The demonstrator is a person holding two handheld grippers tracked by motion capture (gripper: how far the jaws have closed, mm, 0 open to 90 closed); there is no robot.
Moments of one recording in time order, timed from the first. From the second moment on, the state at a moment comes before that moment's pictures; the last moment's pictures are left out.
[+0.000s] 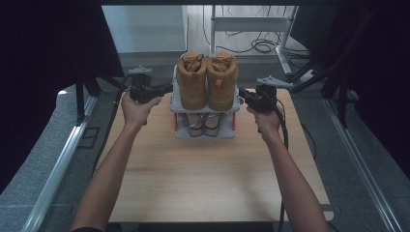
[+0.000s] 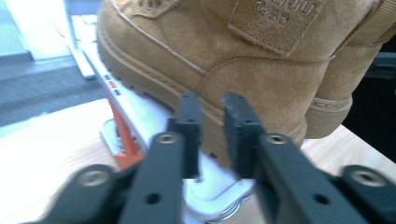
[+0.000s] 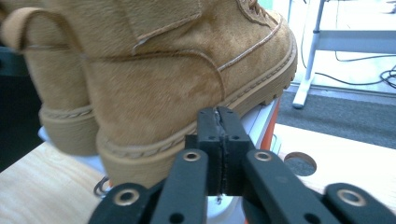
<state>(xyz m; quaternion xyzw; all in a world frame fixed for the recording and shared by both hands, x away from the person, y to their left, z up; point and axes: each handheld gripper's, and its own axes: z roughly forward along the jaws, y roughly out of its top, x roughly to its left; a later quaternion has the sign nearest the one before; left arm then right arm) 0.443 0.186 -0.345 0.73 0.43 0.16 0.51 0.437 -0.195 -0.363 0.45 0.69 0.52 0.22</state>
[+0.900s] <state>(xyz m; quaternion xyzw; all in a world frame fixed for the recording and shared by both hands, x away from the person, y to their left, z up) 0.340 0.212 -0.433 0.75 0.43 0.16 0.48 0.335 -0.232 -0.436 0.42 0.71 0.52 0.22</state>
